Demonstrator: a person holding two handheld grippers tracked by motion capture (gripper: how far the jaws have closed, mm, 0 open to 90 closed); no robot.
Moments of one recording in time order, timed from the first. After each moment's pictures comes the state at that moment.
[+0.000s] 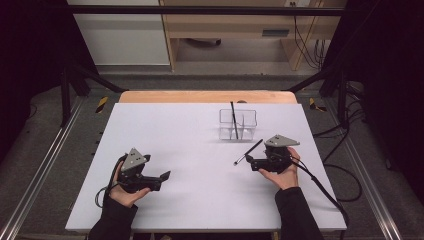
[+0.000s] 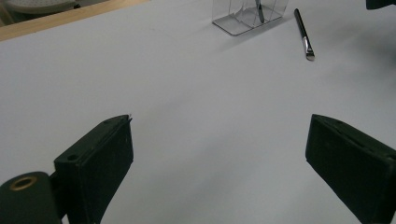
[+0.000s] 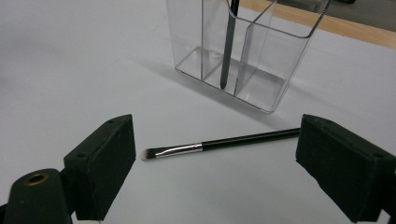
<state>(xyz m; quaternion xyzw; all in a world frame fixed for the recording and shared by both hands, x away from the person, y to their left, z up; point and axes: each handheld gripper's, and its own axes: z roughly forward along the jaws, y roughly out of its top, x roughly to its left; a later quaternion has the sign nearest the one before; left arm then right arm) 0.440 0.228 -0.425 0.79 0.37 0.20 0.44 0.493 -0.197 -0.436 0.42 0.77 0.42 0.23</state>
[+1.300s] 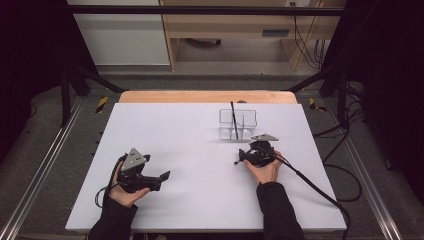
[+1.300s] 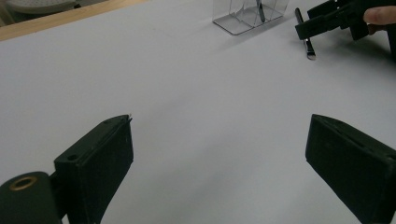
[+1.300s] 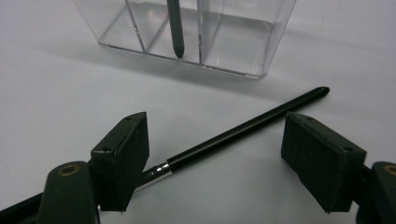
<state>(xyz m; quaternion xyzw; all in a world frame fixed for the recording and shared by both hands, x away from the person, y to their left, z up) 0.441 0.228 -0.426 0.79 0.37 0.20 0.44 0.535 -0.164 -0.487 0.55 0.72 0.34 0.24</state>
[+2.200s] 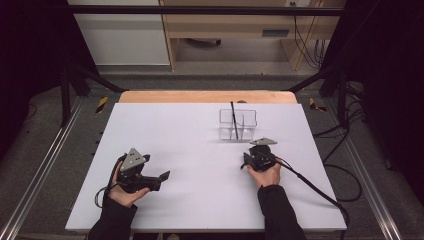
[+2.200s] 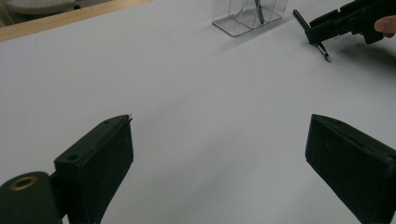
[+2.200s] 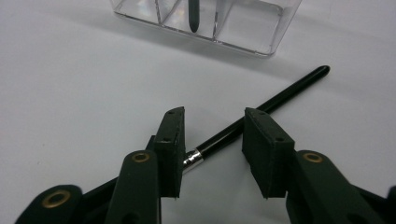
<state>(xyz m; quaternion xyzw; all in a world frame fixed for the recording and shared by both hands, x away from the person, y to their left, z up) 0.440 0.229 -0.425 0.79 0.37 0.20 0.44 0.517 -0.162 -0.480 0.53 0.75 0.31 0.24</state>
